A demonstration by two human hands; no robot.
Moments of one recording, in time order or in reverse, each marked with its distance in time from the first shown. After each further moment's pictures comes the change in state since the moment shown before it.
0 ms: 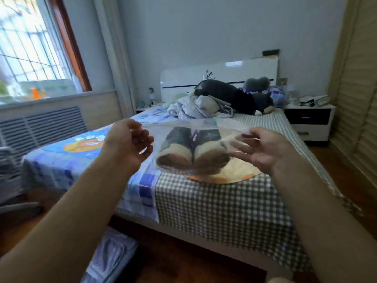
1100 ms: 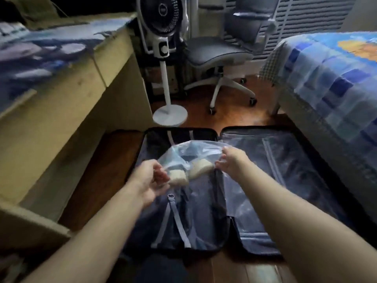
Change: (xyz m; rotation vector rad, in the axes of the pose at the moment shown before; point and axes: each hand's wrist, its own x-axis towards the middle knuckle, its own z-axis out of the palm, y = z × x) left_hand -0.141 -0.129 -0.664 -0.304 1.183 -0.328; right_hand -0.113 0.680 0.527 -0.749 -0.785 0.740
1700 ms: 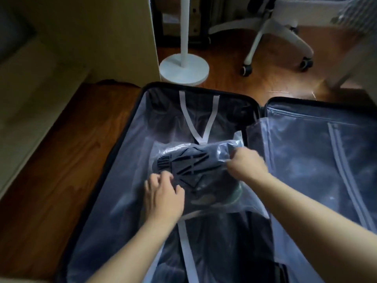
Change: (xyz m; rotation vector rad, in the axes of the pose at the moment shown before) left_hand 0.277 -0.135 -0.025 1.100 0.369 0.463; right_hand 0.223 0.107 0.084 -1.426 0.146 -0.360
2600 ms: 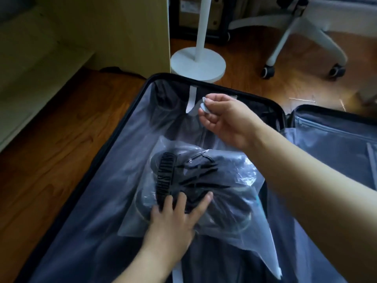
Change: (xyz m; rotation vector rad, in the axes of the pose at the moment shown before) left_hand 0.012 -0.037 0.081 0.506 0.131 0.611; right_hand 0.100 -0.098 -0.013 1.550 -0.618 -0.194
